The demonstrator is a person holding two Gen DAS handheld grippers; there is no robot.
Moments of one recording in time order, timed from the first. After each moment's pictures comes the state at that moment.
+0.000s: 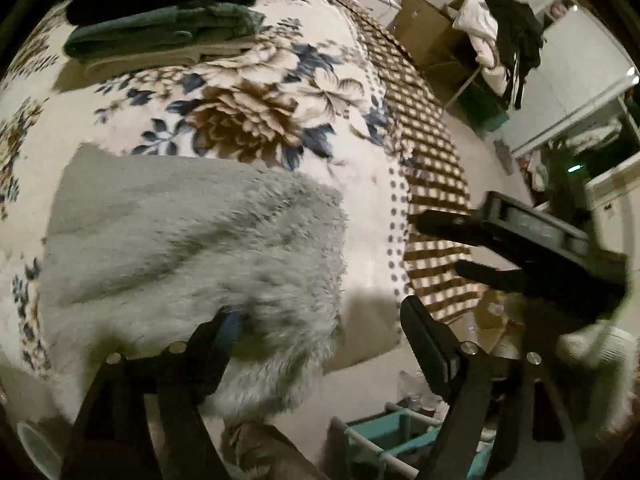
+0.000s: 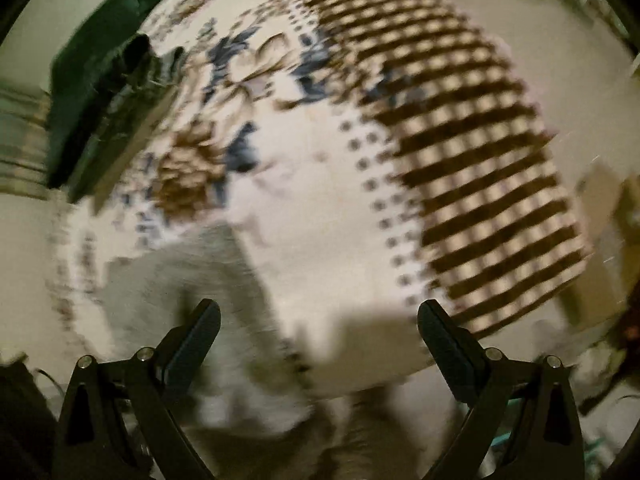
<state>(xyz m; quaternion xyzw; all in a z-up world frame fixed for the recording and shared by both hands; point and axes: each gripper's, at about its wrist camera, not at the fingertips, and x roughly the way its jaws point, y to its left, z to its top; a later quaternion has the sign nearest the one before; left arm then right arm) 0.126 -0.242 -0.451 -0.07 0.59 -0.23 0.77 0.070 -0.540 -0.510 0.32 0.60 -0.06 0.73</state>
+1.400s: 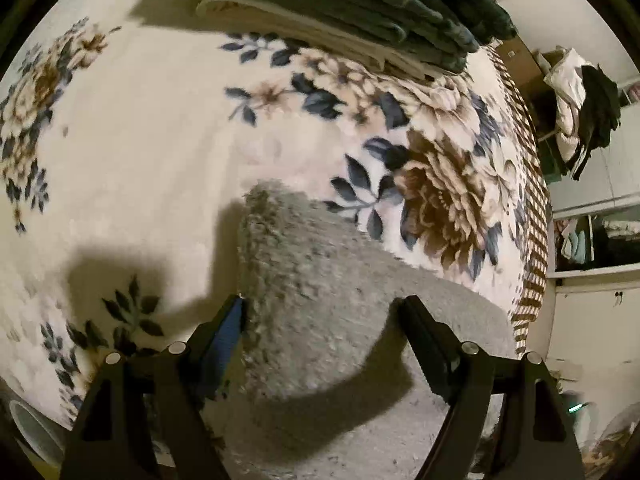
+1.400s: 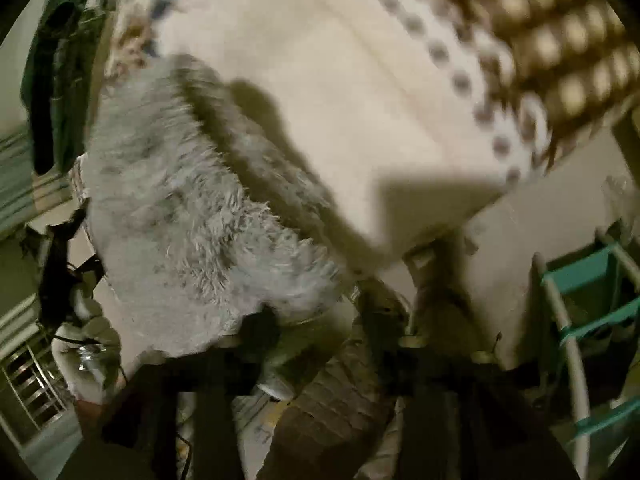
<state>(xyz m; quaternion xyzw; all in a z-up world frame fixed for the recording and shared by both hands) 0.278 -0.109 -0.539 -0.14 0.64 -0.14 0.74 0.018 -0.486 -0.590 0.43 0.68 -0.01 0.60</state>
